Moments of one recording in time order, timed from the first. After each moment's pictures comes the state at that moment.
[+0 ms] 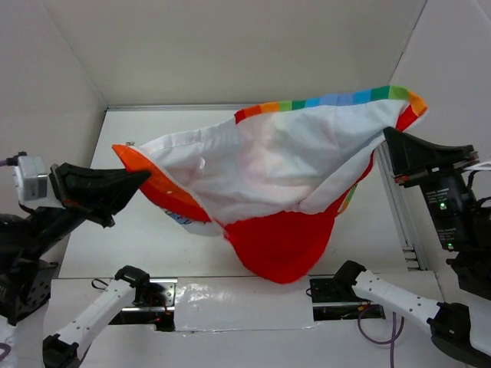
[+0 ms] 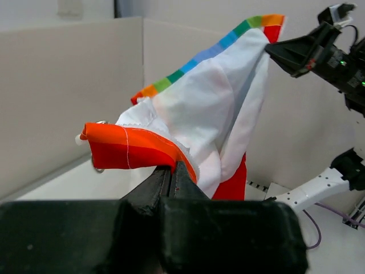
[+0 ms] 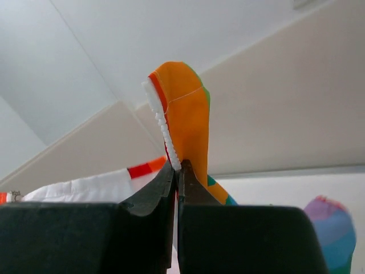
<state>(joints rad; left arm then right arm) -0.34 0.64 1.46 -0.45 0.53 -0.32 0.77 0.65 1.53 -0.45 0.45 0.38</state>
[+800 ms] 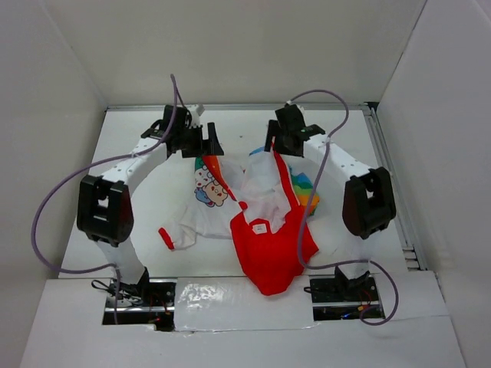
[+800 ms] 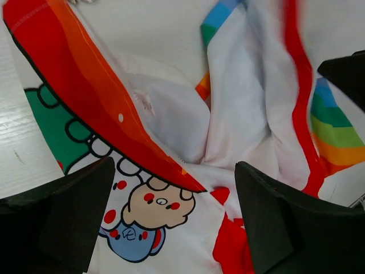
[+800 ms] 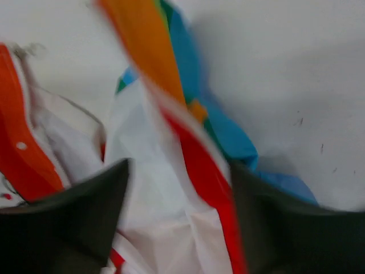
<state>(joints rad) -0.25 1.73 1.42 -0.42 0.36 -0.34 0.40 1.79 1.51 -0.50 0.22 0.48</state>
